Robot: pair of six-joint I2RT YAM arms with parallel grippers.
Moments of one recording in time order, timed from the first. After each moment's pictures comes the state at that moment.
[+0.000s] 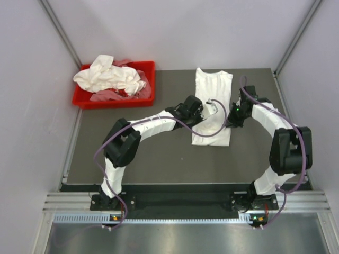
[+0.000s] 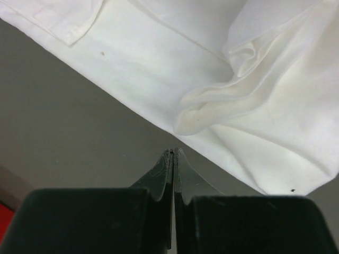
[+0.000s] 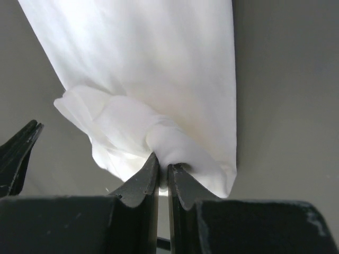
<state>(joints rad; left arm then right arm) -0.82 2.01 1.52 -0.27 0.00 0.41 0.10 1.62 1.14 -0.68 -0.25 0.53</state>
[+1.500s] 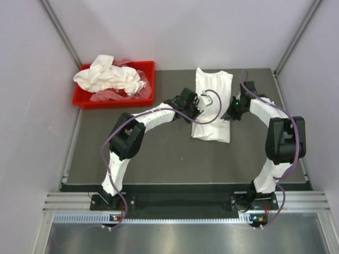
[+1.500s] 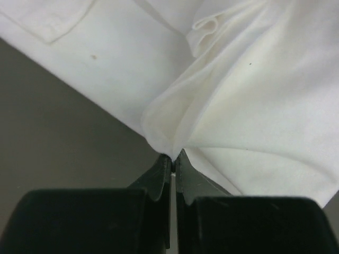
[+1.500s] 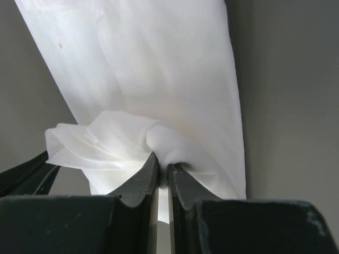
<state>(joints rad) -0.71 2.16 1.67 -0.33 0.23 0.32 0.07 1.79 1.25 -0.55 -0.27 0.56</state>
